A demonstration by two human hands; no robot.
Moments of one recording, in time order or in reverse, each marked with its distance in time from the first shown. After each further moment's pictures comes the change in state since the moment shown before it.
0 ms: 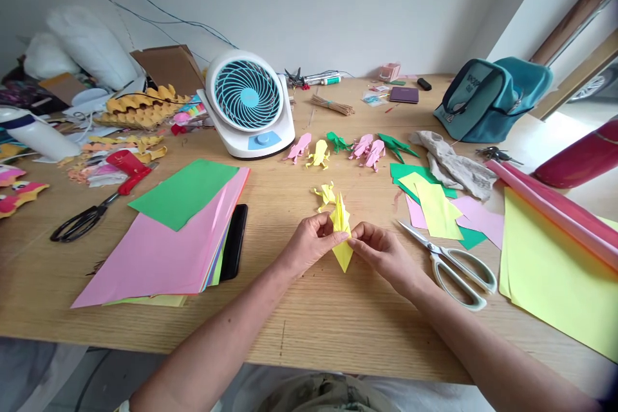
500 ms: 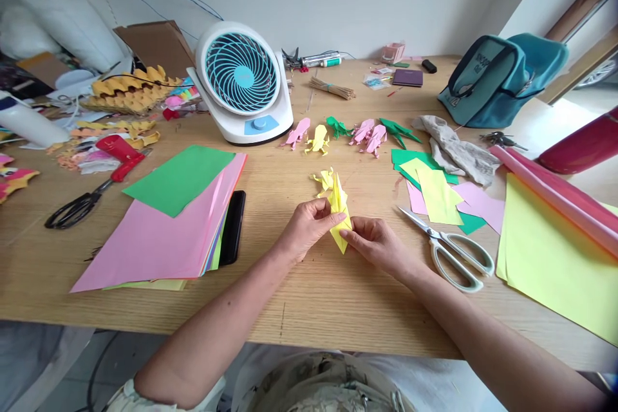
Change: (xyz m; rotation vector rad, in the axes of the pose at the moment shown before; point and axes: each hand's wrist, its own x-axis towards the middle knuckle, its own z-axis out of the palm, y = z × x) left_hand 0.001 0.000 0.000 -0.121 0.017 -0.028; right_hand -0.002 0.001 0.004 -0.203 -0.114 0.021
